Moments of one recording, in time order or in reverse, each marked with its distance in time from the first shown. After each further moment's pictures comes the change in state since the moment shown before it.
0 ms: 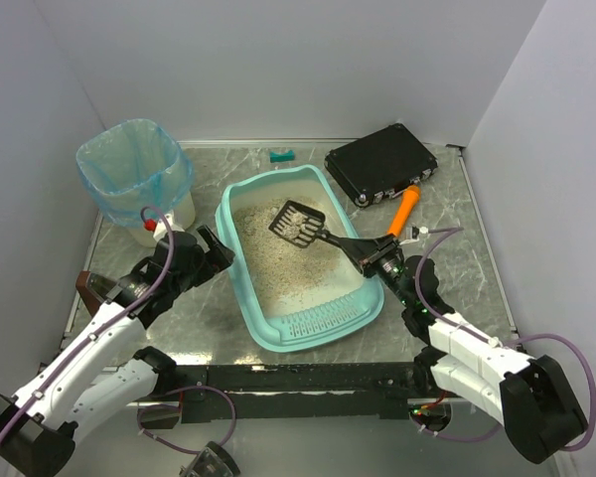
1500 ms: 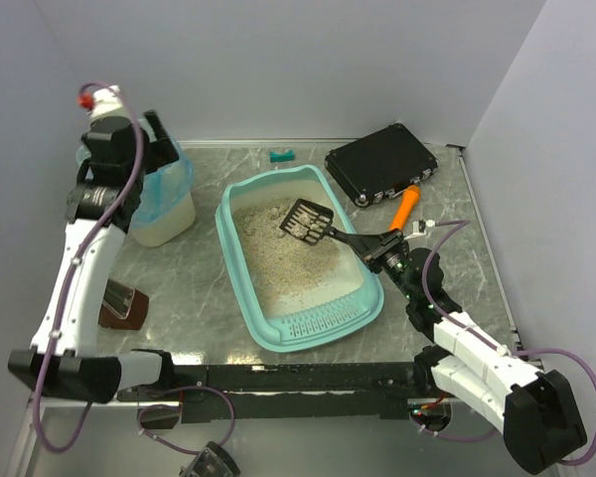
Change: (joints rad) left arm 0.399 0.416 0.793 -0.004 -0.106 0.555; right arm -0.047 -0.062 0.077 -0.193 0.006 -0.151
